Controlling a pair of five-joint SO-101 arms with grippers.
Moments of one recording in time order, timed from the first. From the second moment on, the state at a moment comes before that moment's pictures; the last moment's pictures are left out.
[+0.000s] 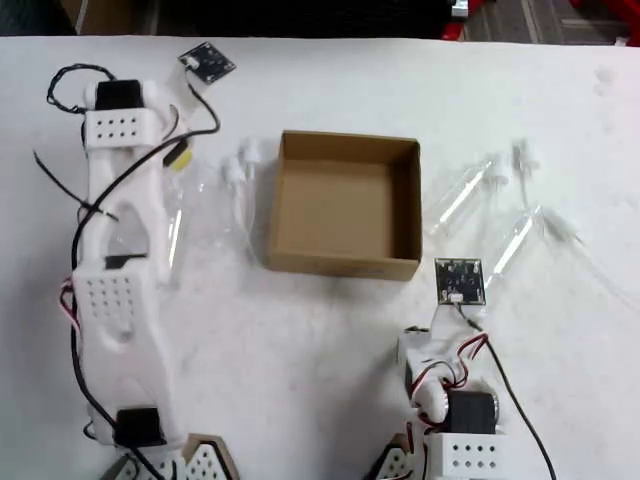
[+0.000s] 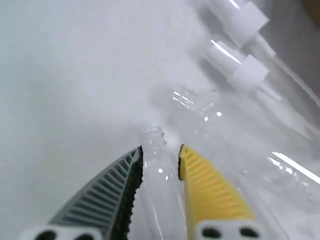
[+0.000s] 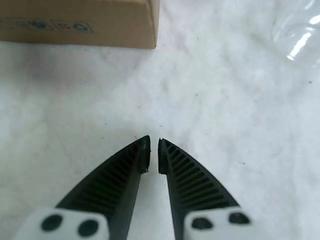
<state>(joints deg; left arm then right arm) -11.6 50.2 -58.9 90.4 -43.3 -1.7 -103.0 96.4 71.7 2.3</state>
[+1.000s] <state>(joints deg) -15.2 73.7 -86.4 95.1 -43.8 -1.7 -103.0 96.4 71.7 2.3</state>
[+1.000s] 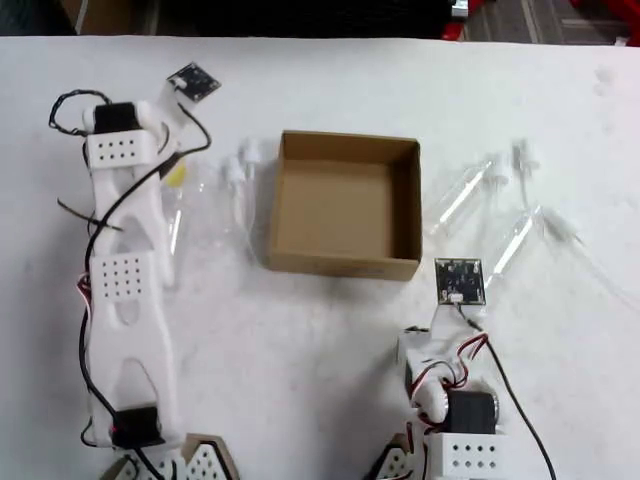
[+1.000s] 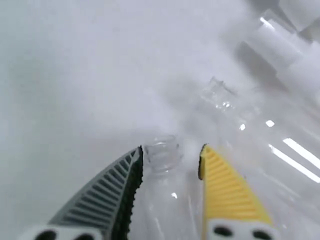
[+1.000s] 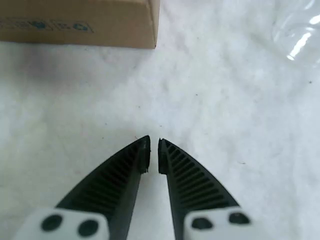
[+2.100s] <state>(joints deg) -12.7 58.1 -86.4 101.9 -27.4 -1.7 -103.0 96.4 71.7 2.3</state>
